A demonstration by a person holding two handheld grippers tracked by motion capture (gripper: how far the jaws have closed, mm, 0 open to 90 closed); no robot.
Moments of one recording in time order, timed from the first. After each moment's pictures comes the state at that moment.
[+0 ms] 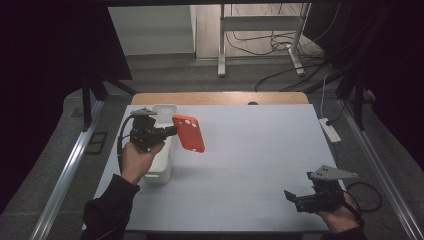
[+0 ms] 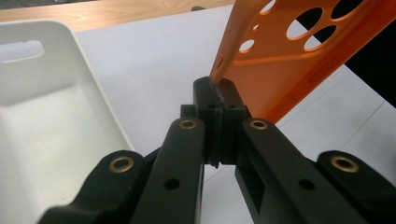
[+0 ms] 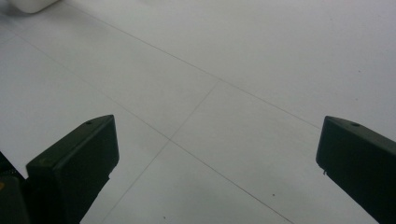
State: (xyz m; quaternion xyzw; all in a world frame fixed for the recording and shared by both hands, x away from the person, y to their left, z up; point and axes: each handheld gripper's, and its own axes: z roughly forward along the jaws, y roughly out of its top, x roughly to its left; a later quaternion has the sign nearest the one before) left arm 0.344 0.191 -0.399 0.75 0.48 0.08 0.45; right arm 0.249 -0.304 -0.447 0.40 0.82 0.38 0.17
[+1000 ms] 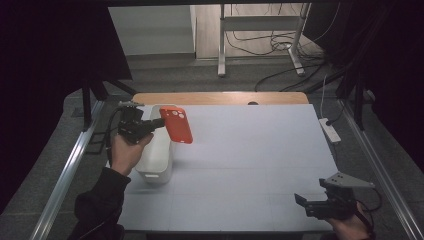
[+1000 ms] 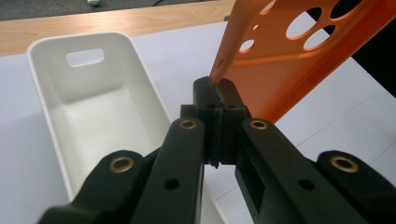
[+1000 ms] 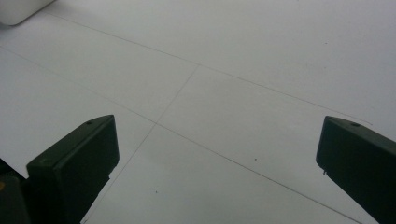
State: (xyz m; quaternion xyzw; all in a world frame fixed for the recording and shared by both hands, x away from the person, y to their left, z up) left arm 0.359 0.222 -0.390 0.73 0.52 0.10 0.43; right arm 0.232 -0.326 -0.449 0.45 0.79 0.38 0.18
